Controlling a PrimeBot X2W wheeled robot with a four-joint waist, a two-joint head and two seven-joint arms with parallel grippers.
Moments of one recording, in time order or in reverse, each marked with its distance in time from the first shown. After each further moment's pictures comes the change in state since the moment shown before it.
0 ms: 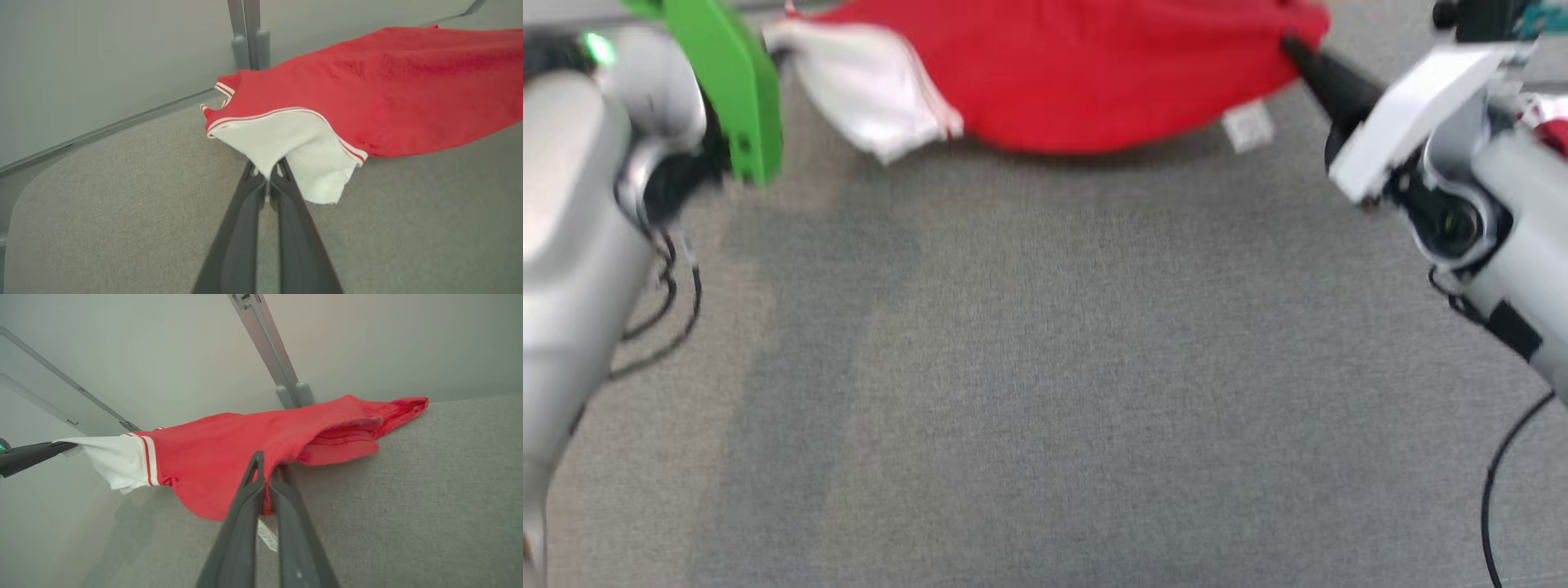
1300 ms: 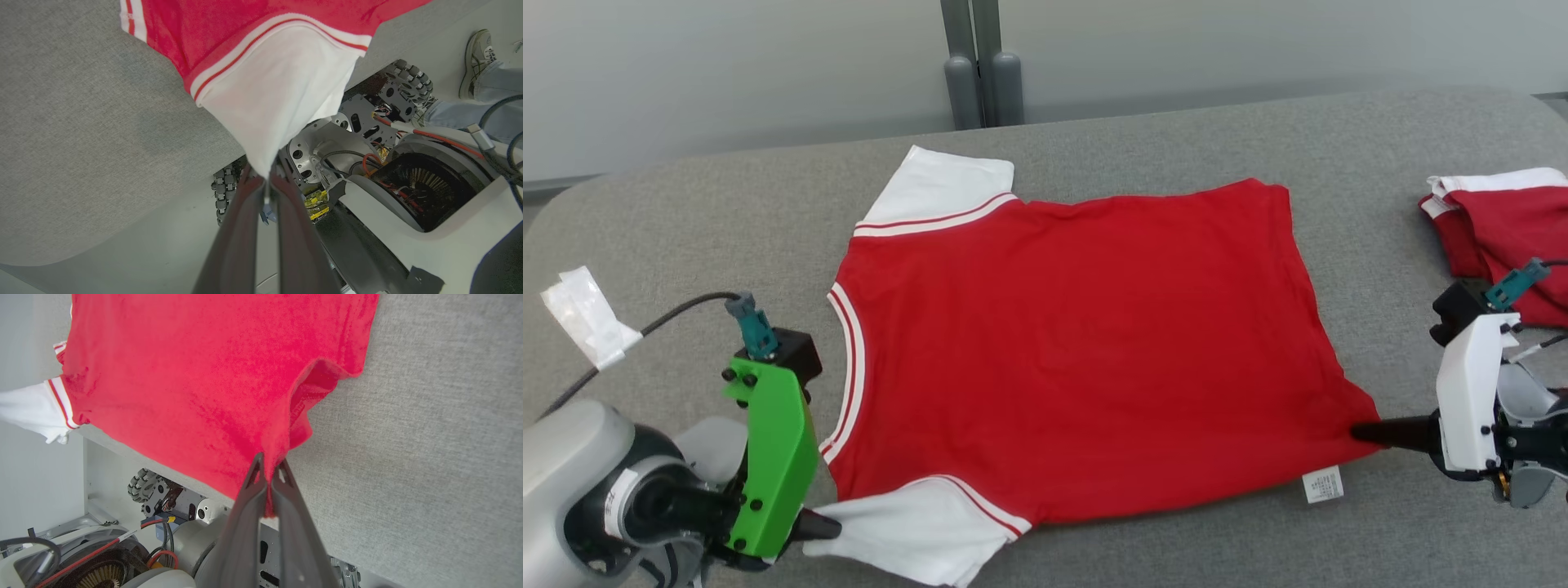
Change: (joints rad) left arm 0.534 0.460 -0.116 -0.912 -0.473 0.329 0.700; right arm 0.346 -0.416 0.236 -0.372 0.226 0.000 0.562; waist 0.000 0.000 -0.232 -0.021
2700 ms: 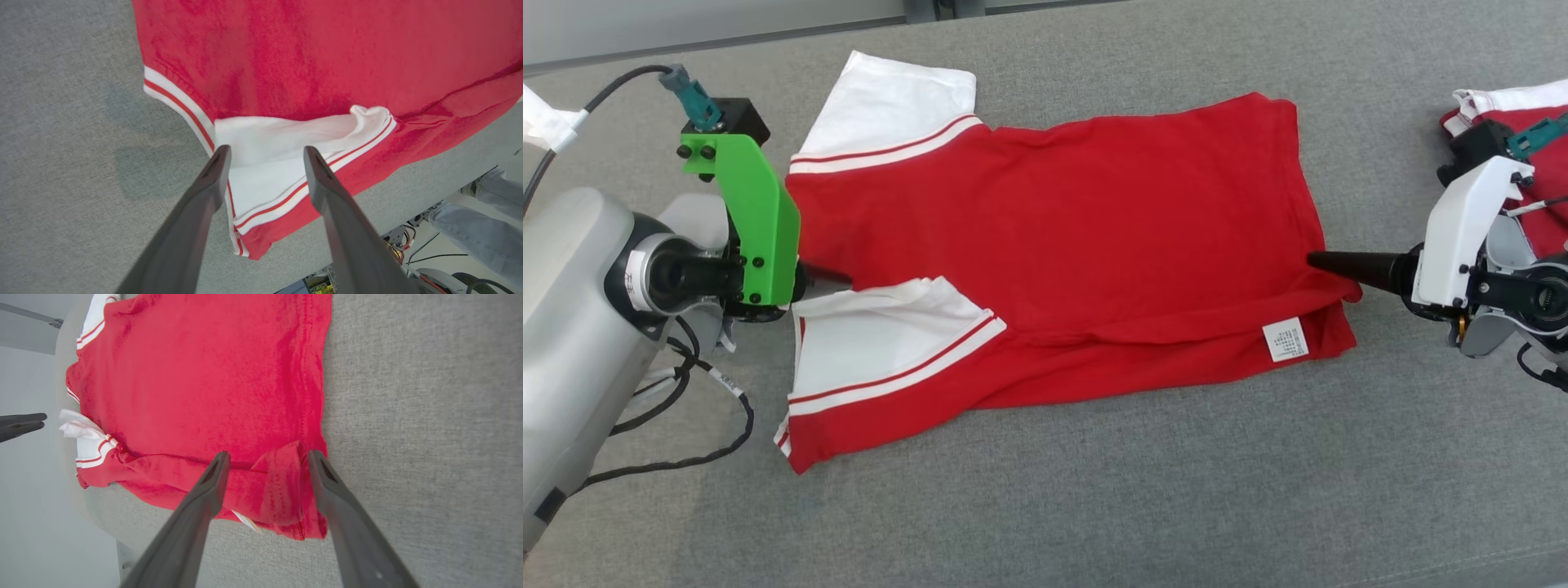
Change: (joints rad) left arm -0.351 -0.330 0.051 0.668 0.139 -0.137 -0.133; right arm -0.215 0.199 -0.109 0.289 0.071 0.000 -0.024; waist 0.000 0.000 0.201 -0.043
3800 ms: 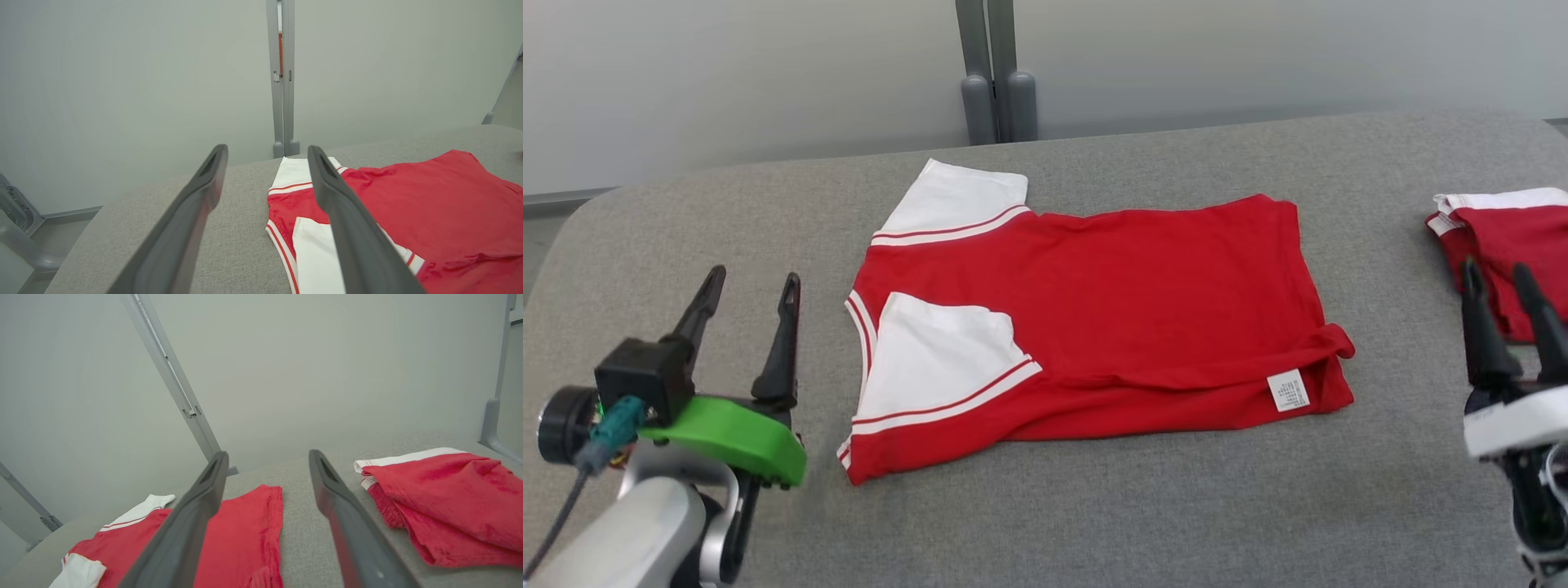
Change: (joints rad) left arm 0.612 0.104 0.170 -0.389 0.448 0.281 -1.277; right arm 0.795 0.310 -1.007 -0.277 -0.919 0.000 -0.760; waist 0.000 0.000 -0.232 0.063
